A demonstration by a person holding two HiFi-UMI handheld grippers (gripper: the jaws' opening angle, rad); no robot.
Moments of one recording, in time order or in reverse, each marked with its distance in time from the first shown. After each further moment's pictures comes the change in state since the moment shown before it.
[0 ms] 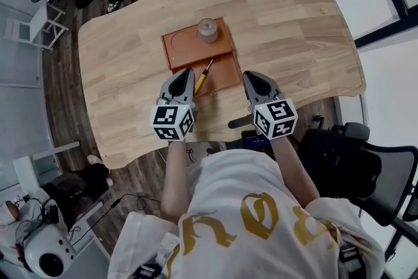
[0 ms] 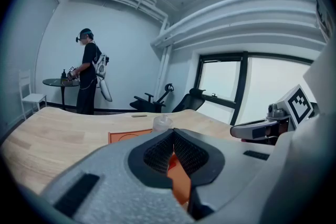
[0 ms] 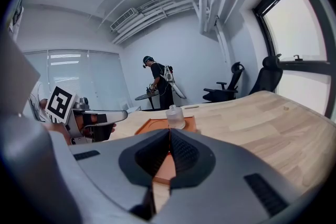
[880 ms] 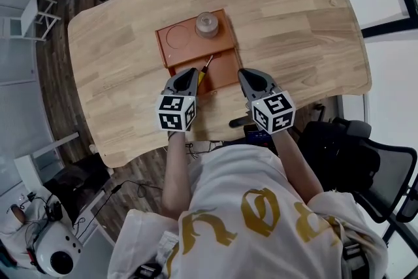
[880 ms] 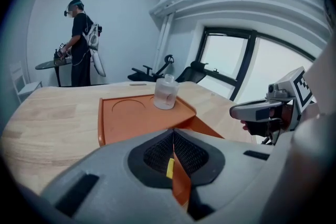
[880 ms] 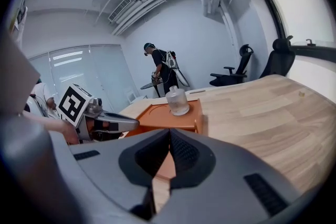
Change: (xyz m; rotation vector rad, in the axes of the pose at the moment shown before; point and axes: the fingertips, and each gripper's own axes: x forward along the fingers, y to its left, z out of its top) left arm 0.049 0.019 -0.080 -0.026 0.312 -0.035; right arm 0.049 -0.008 -0.039 0.026 0.148 0.089
